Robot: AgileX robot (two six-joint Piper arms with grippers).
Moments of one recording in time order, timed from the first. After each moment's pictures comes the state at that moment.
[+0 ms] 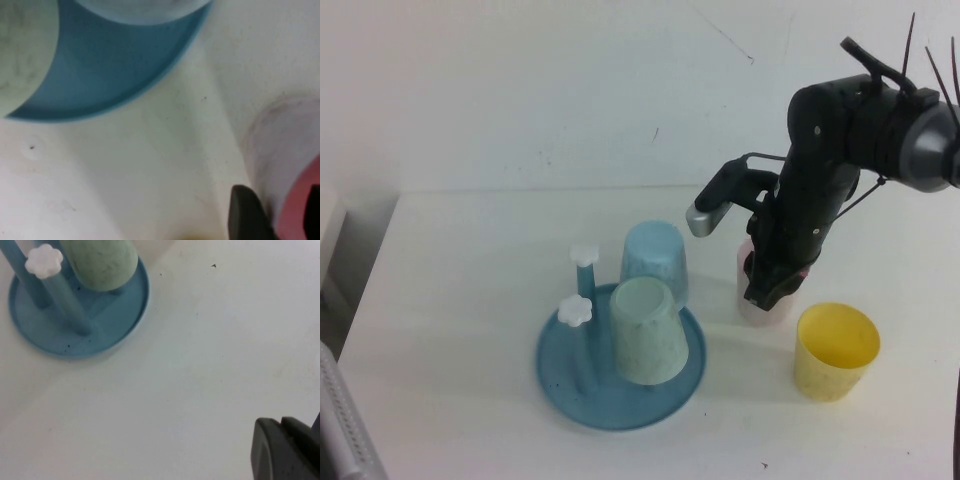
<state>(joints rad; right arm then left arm) 0.46 2.14 -1.75 0.11 1.15 -0.60 -0.83 0.63 -0.77 -0.08 1.05 0.10</state>
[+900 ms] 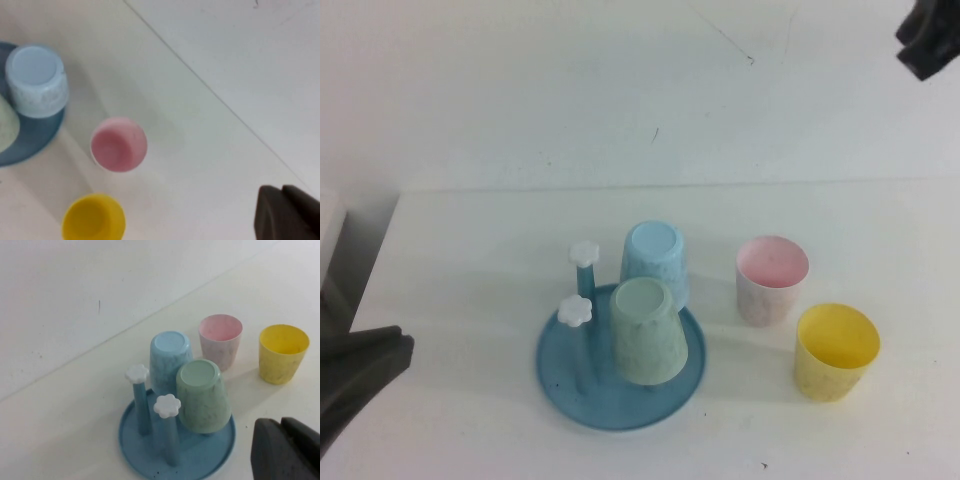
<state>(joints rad) 0.46 1.59 -1.94 -0.10 1.30 -0.39 -0.83 0.54 -0.77 0.23 0.72 -0.21</state>
